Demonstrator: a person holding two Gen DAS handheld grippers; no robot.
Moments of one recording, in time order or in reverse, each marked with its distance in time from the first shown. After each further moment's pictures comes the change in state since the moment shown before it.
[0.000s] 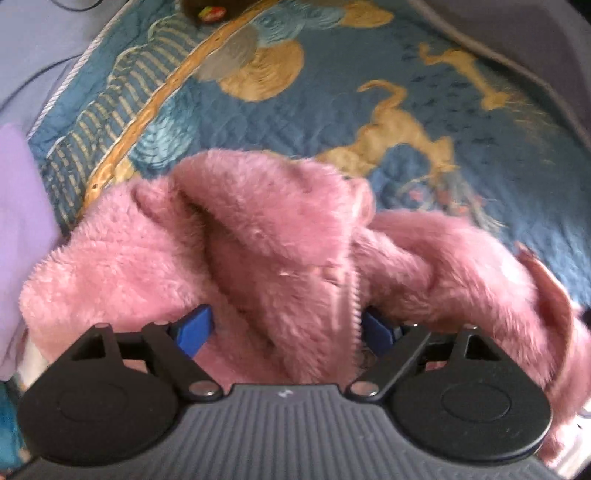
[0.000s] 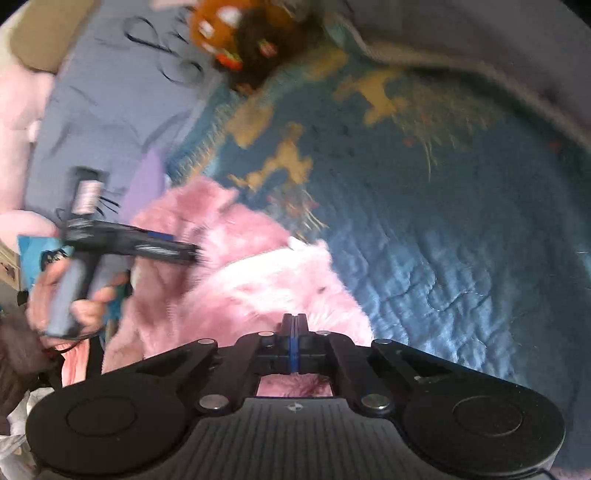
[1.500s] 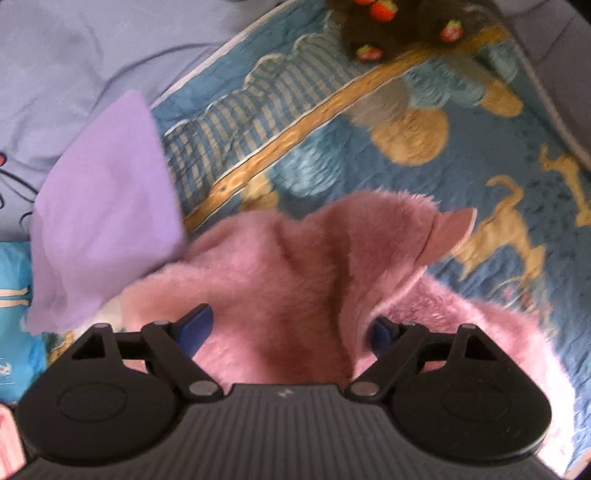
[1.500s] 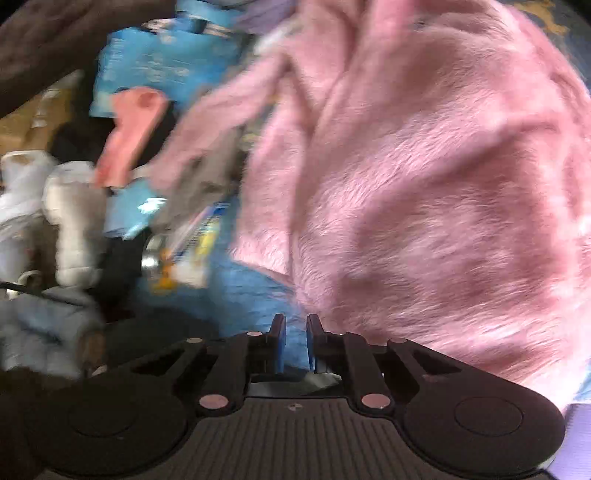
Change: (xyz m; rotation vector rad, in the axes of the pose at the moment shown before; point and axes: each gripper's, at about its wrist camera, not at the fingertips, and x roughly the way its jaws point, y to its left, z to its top) left arm -0.028 0.052 0.024 -0.291 -0.030 0.208; right arm 0.030 0.128 -0.120 -0.392 0.418 0.161
